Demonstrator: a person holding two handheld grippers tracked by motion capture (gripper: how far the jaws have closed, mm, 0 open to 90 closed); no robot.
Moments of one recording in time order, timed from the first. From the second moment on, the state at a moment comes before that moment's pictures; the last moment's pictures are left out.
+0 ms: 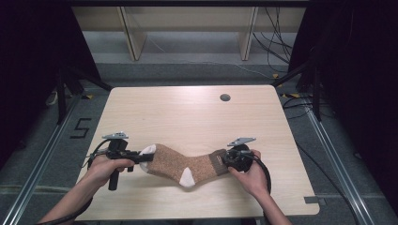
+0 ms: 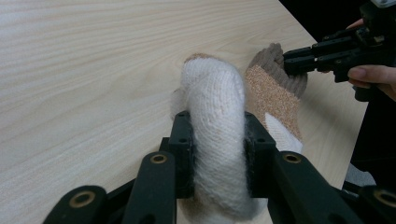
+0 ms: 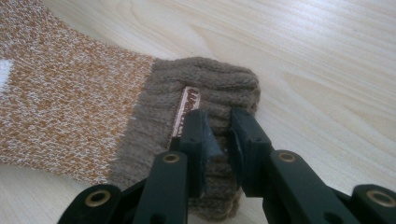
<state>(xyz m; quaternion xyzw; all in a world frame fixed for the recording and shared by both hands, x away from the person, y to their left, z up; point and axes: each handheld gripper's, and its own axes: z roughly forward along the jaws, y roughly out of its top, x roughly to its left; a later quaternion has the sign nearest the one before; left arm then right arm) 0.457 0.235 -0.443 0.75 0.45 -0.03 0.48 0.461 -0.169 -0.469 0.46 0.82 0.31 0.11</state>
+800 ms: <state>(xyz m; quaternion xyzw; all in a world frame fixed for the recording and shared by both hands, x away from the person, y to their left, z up) 0.455 0.222 -0.414 0.73 0.43 0.01 0.52 0.468 -0.173 -0.474 0.49 0.80 0.34 0.08</state>
